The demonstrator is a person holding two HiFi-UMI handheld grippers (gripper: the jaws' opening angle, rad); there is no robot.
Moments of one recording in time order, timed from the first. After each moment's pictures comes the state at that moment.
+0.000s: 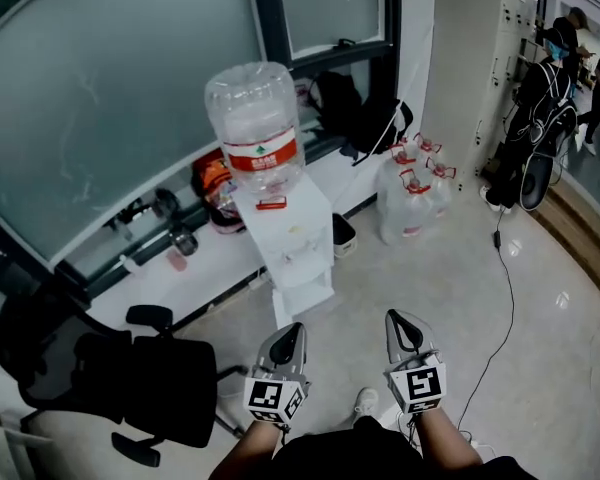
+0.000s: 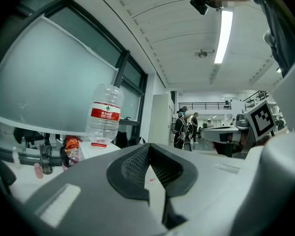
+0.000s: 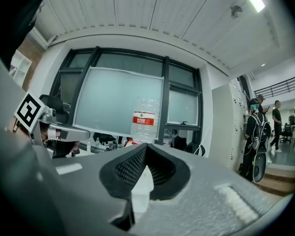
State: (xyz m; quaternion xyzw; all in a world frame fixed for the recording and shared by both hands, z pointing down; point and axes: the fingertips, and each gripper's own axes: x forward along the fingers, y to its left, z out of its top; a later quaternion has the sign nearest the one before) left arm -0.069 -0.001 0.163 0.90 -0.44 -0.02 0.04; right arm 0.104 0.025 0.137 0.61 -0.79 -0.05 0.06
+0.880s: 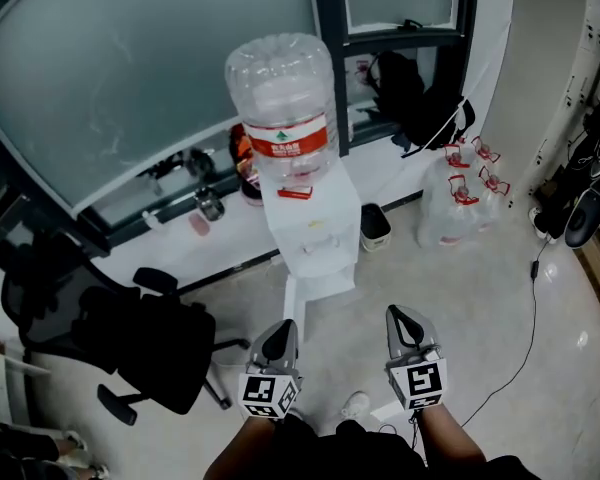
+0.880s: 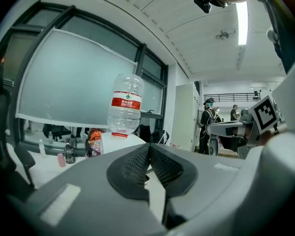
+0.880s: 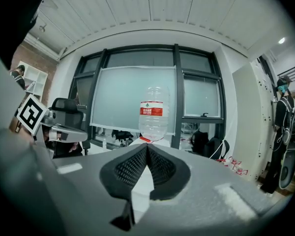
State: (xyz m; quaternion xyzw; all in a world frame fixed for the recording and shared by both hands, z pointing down) left arm -0.062 -0.061 0.206 0.82 -0.57 0.01 0.08; right arm 0.133 -0.081 0.170 0.50 -0.86 -0.02 0.07
